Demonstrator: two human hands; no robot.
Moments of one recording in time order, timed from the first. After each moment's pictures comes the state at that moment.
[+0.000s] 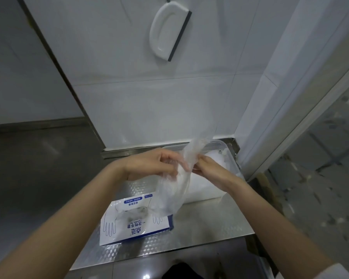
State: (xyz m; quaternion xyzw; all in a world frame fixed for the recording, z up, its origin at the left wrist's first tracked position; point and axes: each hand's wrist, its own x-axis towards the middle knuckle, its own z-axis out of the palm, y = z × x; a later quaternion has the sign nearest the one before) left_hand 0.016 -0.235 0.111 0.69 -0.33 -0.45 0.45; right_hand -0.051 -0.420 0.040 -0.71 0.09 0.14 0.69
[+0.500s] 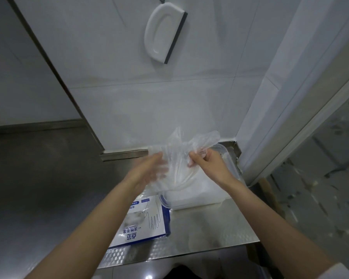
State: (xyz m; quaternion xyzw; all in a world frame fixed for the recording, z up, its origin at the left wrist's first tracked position) left_hand 0.017 -0.252 0.058 0.68 0.10 -0.30 0.67; right_hand -0.035 -0.438 0.032 -0.78 0.11 -0.05 0.61
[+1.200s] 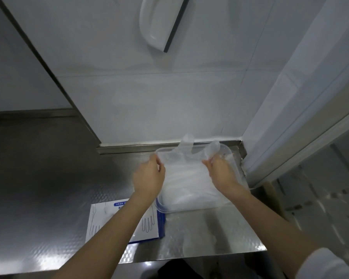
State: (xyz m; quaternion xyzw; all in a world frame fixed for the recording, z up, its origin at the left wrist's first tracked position) left_hand 0.018 -0.281 0.001 0.97 -0.05 -0.04 0.22; right_hand -0.014 -0.485 -0.036 -0.93 0.19 0.02 0.30
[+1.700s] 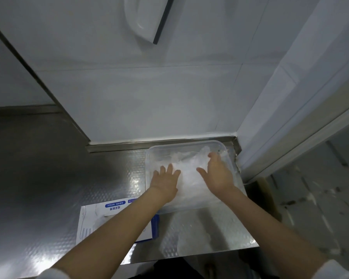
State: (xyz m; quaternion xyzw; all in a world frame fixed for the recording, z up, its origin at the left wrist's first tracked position) left_hand 0.018 -0.320 -0.041 0.91 -0.31 -0.27 -0.07; right_hand -0.027 -0.478 -0.031 -0.95 0.21 0.07 0.23
